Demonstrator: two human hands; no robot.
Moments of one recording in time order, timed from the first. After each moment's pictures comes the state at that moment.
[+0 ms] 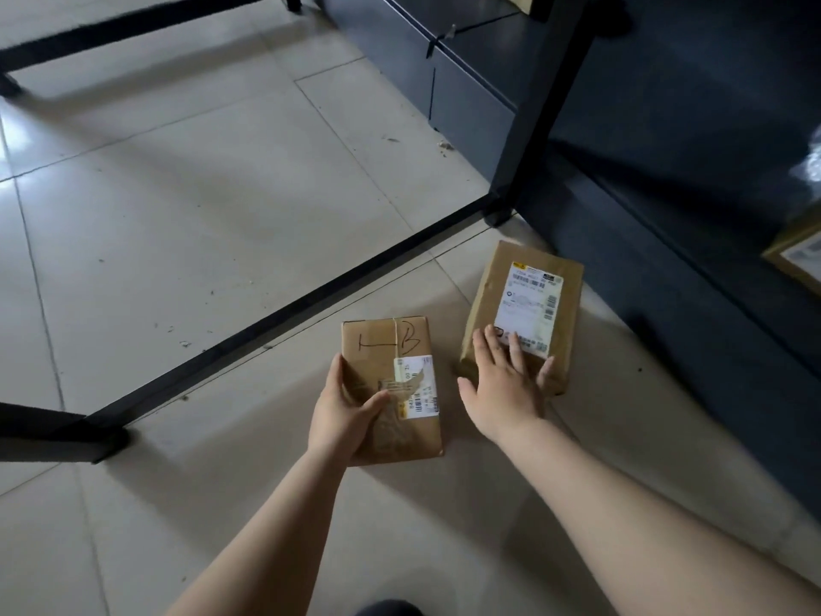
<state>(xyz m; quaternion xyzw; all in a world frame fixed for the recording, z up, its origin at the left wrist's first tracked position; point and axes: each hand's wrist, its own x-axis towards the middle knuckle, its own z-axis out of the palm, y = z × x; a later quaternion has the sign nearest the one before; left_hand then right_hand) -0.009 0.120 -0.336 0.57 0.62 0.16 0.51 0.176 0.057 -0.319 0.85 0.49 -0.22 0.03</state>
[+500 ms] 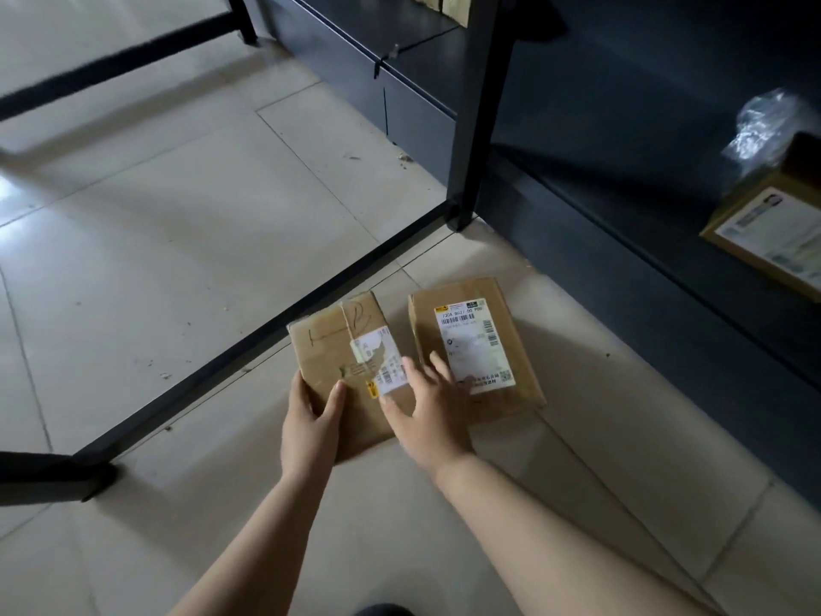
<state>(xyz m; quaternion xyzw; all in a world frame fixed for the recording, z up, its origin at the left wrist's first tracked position) 0.000 0.105 -0.312 0.55 0.64 0.24 0.48 0.128 0.042 -0.287 0.80 0.46 -0.28 -0.26</state>
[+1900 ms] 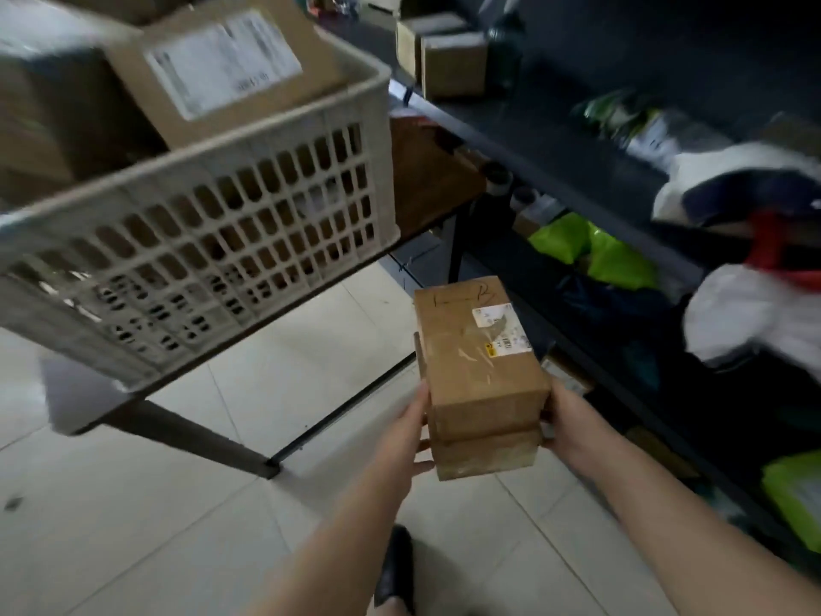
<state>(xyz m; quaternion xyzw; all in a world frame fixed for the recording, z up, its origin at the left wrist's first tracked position) 0.030 -0.028 0.310 0.36 0.57 0.07 0.73 0.211 -0.116 0.321 0.70 0.03 -0.52 -0.49</state>
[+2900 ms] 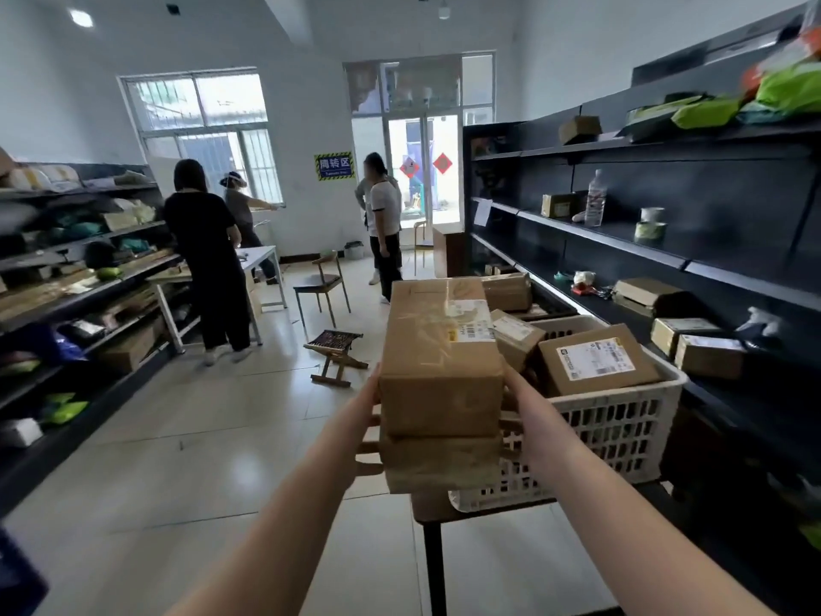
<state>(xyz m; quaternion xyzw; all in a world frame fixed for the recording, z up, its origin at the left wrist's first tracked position) -0.363 -0.014 0.693 0.40 0.61 0.42 0.54 -0.158 -0.018 0.682 0.50 0.38 -0.61 -0.49</state>
